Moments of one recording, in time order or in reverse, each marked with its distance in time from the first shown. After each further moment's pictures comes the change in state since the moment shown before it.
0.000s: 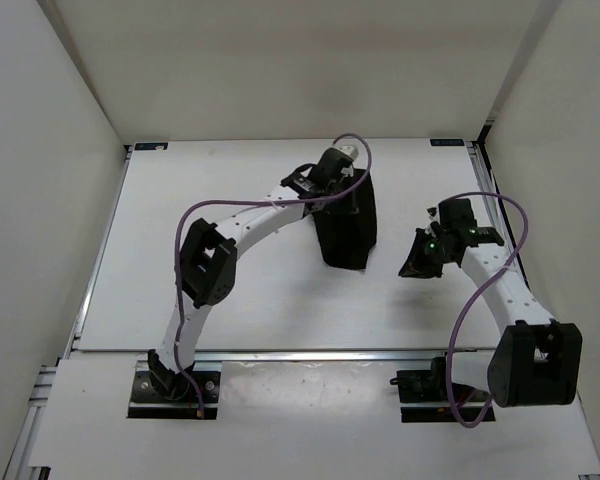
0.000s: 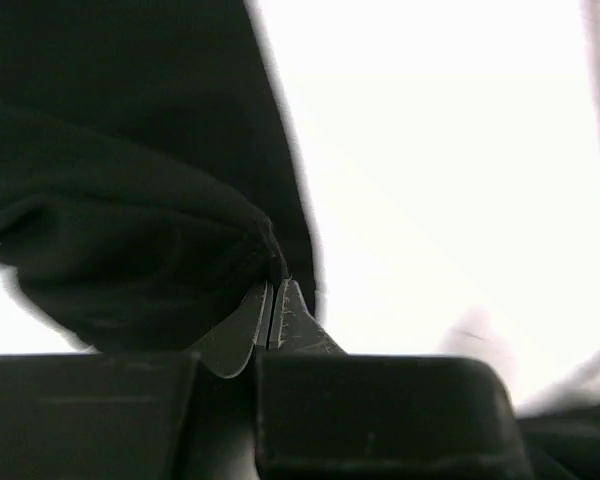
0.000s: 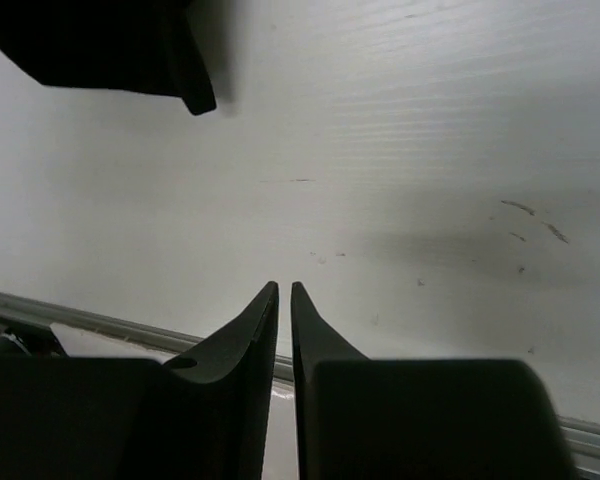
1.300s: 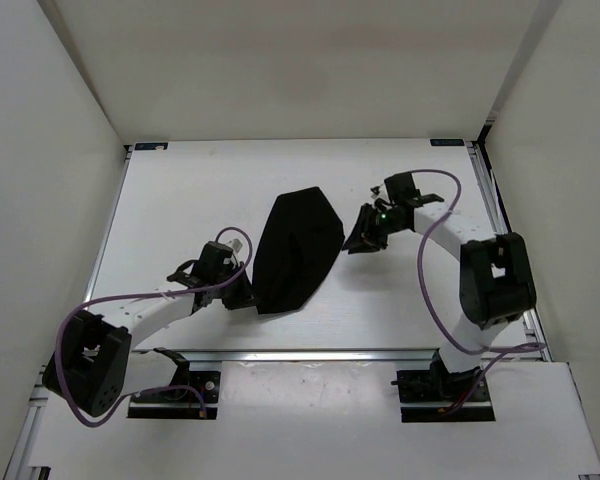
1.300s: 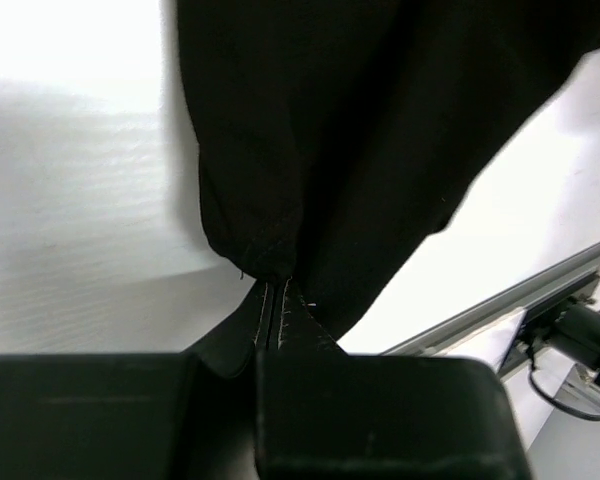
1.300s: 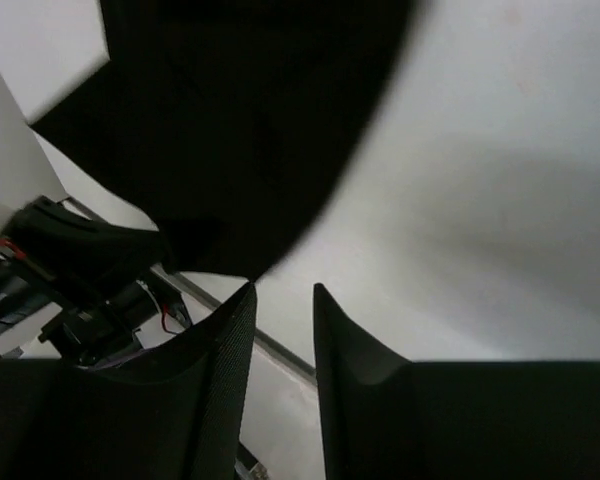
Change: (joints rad) left arm 0.274 -0.911 -1.373 0.255 0.299 -0.172; right arm 0.182 0.439 0.222 0.244 -0.274 0.193
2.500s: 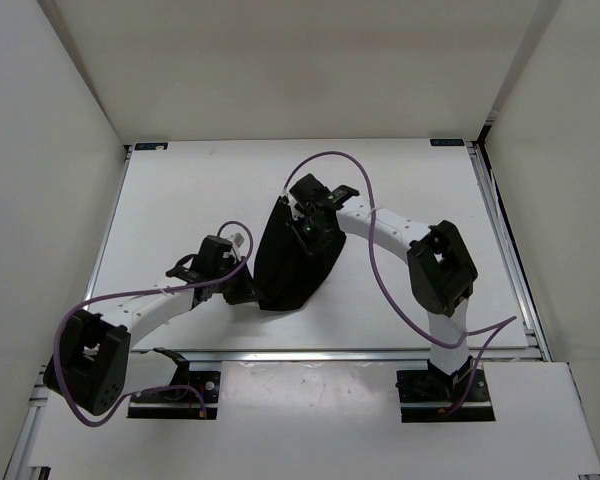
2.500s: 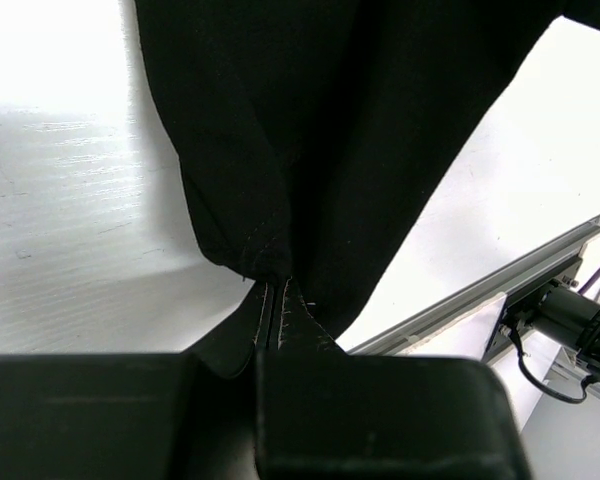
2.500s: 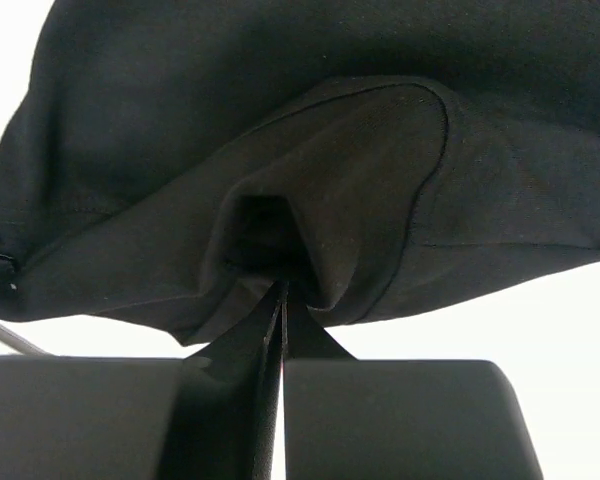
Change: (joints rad) left arm 0.016 0.008 0.042 -0.025 0.048 0.025; right arm 0.475 0.285 0.482 -0.238 0.481 -0.426
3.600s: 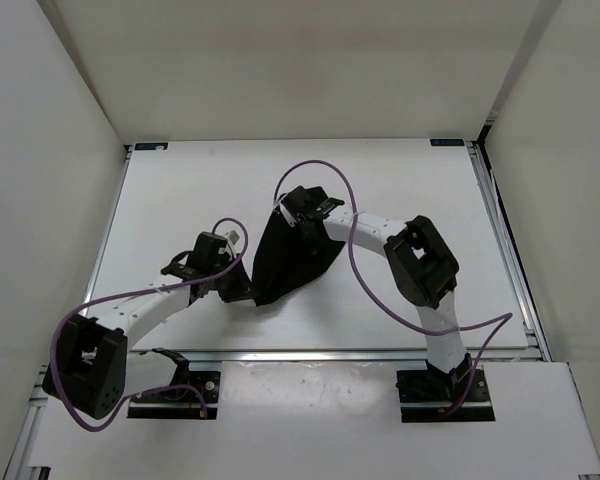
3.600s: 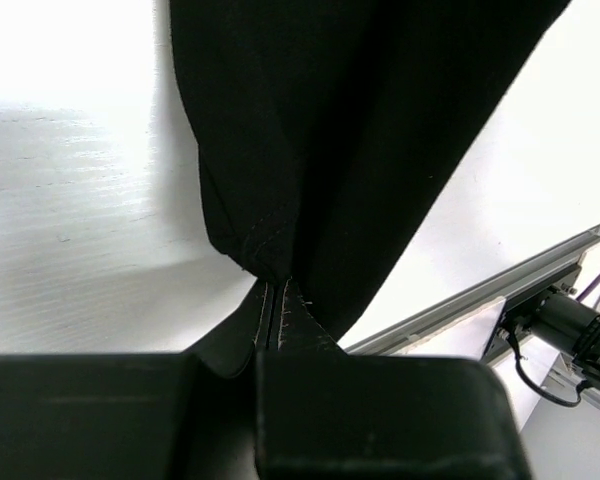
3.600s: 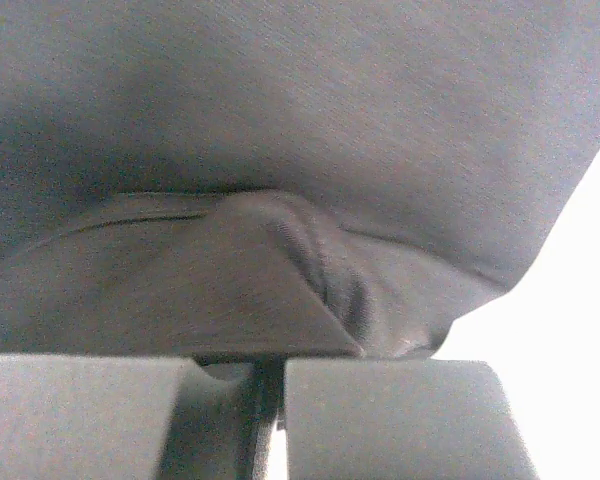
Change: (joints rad) left arm 0.040 -0.021 0.032 -0.076 -0.001 0.024; right arm 0.024 0.128 -0.024 0.179 0.293 -0.252
